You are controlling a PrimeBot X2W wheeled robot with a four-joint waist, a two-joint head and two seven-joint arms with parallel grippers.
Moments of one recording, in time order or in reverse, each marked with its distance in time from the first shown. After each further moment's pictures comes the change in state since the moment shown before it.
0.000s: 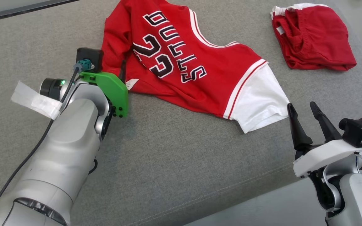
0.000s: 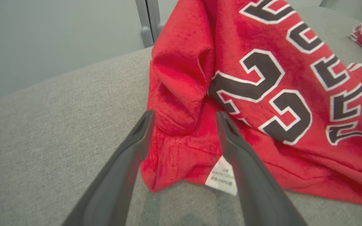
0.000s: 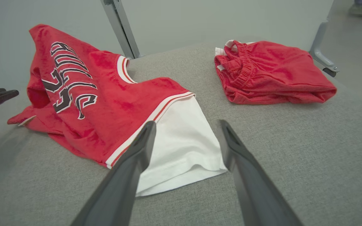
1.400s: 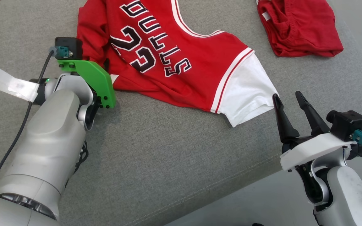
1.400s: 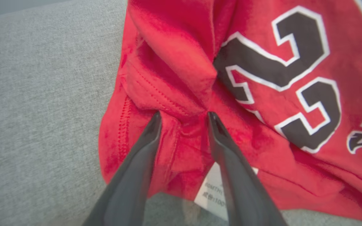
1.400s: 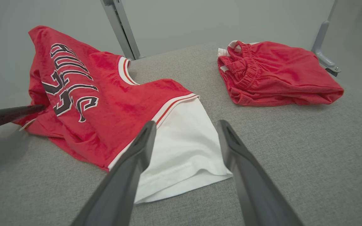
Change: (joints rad) left arm -0.029 0.046 0.049 0.000 -0.120 -0.042 0.172; right arm -0.048 0.028 0.061 -0.022 0.000 0.000 -0.020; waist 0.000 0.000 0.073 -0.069
